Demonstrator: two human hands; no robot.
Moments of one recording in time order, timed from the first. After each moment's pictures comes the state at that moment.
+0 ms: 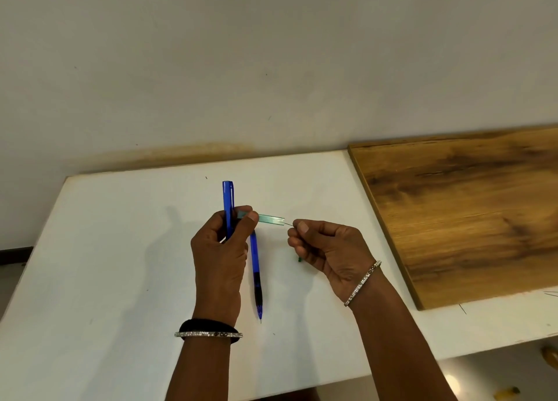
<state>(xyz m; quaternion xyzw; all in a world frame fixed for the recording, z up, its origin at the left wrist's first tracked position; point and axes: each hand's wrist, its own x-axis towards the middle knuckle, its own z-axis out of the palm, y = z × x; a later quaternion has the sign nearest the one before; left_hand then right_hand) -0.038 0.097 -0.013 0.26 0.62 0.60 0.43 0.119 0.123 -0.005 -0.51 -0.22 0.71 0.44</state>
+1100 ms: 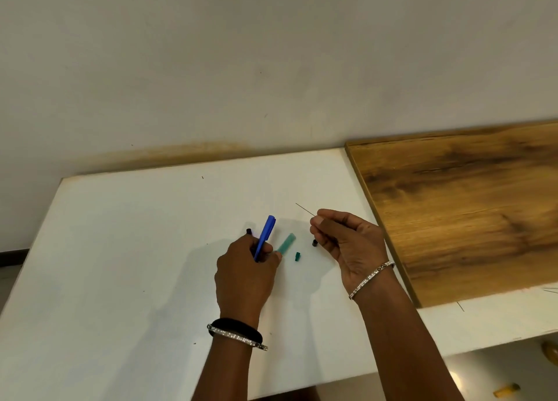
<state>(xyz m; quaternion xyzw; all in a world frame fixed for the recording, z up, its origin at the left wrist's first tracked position) -0.006 0.090 -0.028 0.43 0.79 0.32 0.31 0.141 0.132 -0.009 -0.56 -0.20 0.61 0.52</state>
